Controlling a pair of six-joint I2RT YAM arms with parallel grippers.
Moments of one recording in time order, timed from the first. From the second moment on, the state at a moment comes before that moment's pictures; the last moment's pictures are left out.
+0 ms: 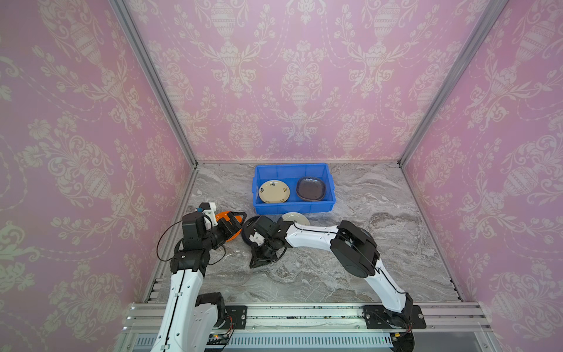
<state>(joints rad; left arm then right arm) 0.13 0.76 0.59 -0.41 0.59 -0.72 1.02 2.29 1.67 -0.46 -0.60 0.87</state>
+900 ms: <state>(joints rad) -0.05 1.00 0.62 -0.20 0.55 -0.70 0.78 1.77 1.28 -0.58 -0.43 0.76</state>
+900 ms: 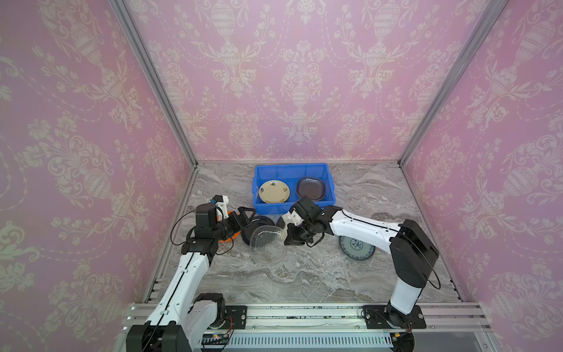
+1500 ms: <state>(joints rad) -0.38 1.30 0.78 -0.15 0.48 -0.50 0.56 1.63 1.19 -0.72 -0.41 0.65</state>
